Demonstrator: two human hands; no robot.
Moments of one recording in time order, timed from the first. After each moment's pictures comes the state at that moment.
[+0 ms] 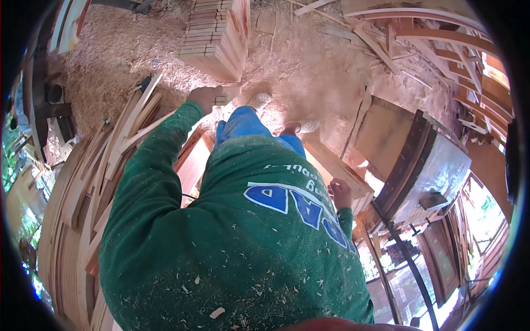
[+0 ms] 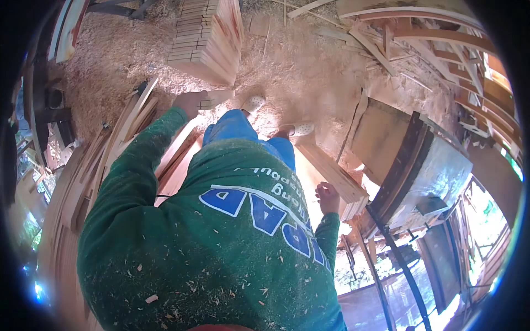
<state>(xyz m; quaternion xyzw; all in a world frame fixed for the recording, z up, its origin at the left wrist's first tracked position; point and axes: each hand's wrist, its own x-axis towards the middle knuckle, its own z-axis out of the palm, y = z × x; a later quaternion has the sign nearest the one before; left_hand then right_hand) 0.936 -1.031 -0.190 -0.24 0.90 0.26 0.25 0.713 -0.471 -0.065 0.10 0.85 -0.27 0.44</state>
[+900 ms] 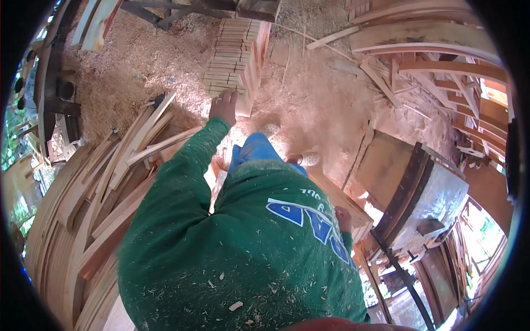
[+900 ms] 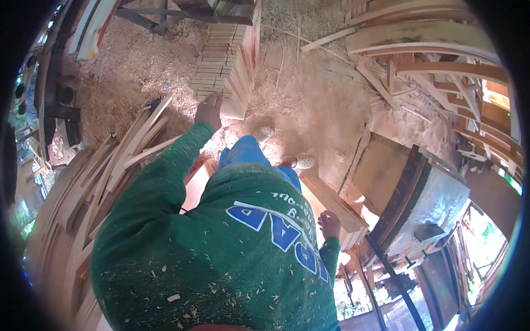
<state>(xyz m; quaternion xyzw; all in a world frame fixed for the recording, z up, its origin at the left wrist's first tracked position) 0.912 -1.047 -0.208 -0.35 0.92 0.12 0.14 0.714 -0.489 -0.065 -0.02 0.87 -0.24 0.43</state>
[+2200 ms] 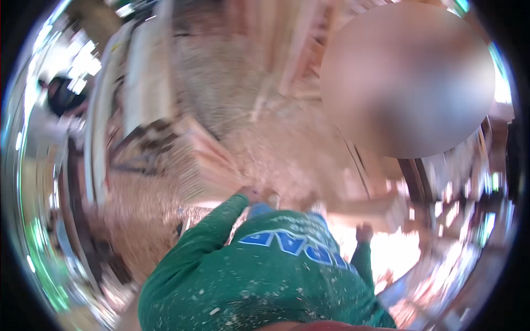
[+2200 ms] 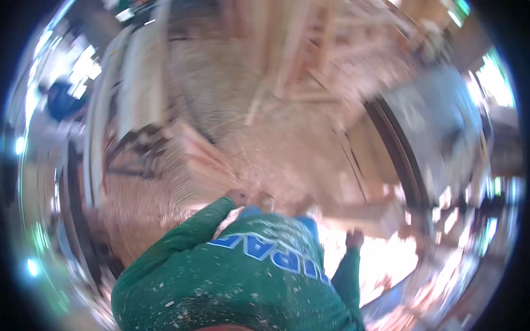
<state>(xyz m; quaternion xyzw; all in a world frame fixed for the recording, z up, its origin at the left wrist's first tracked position) 0.778 -0.919 -0.244 -0.14 0.88 0.34 0.31 0.783 -0.300 -0.236 0.13 0.97 -0.13 0.16</state>
